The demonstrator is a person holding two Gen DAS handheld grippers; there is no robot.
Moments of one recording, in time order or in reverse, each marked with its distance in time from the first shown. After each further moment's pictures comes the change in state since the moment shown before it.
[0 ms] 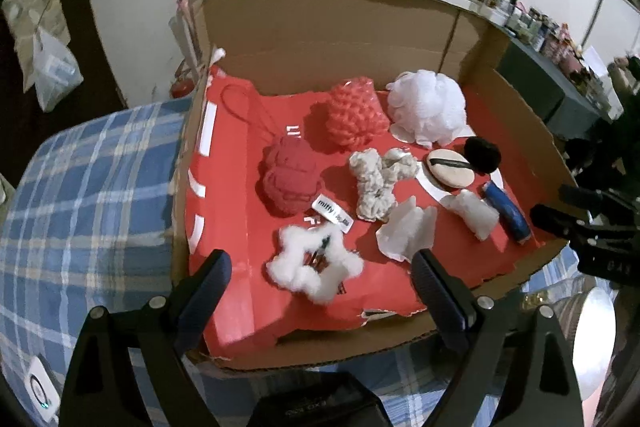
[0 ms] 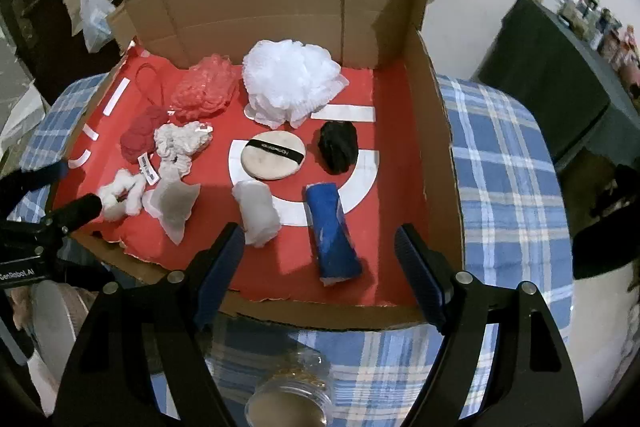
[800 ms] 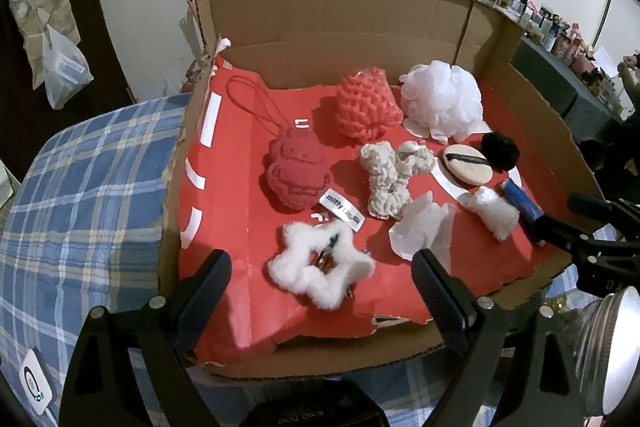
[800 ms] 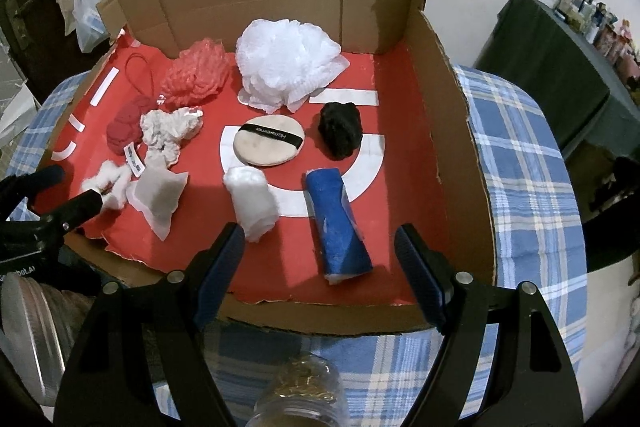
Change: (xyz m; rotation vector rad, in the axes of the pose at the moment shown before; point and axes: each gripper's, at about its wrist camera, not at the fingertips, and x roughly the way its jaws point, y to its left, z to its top) left arm 0.013 -0.003 -0.007 0.002 -0.013 0.049; right arm 0.017 0.005 -0.011 -0.003 -0.013 -0.030
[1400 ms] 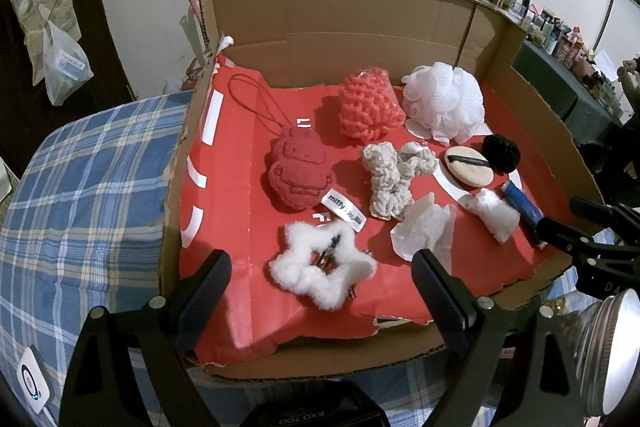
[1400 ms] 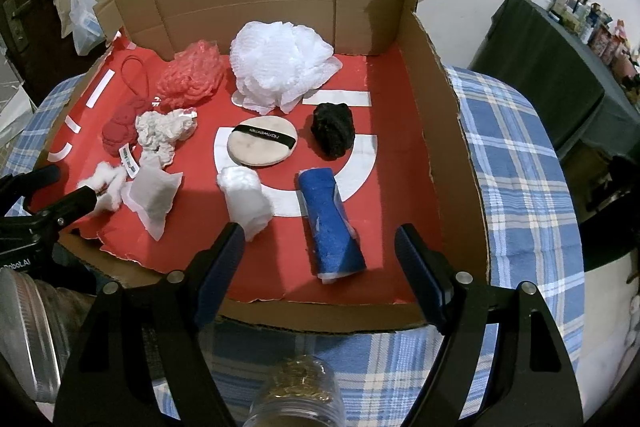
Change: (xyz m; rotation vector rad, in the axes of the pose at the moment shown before) left arm 0.001 0.002 0.001 -0.009 0.004 -0.003; right arm -0.001 -0.002 -0.002 0.006 -0.011 -0.017
